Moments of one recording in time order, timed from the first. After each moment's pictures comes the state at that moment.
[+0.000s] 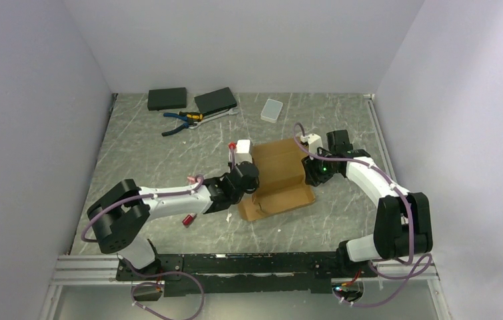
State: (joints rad) left arm -1.01 1.58 0.89 0.12 -0.56 -0.71; right arm 0.14 1.40 0.86 -0.54 -0.38 -0.40
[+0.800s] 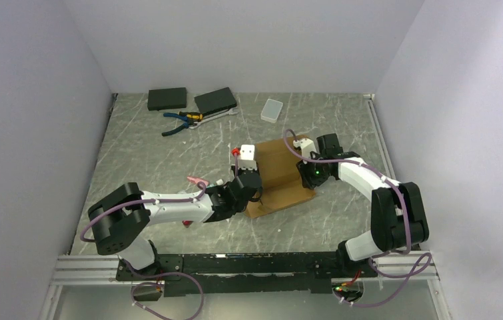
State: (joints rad) left arm -1.11 1.57 0.85 0.31 -0.75 -0.58; right arm 0.20 1.46 0.82 -0.47 -0.29 -0.37
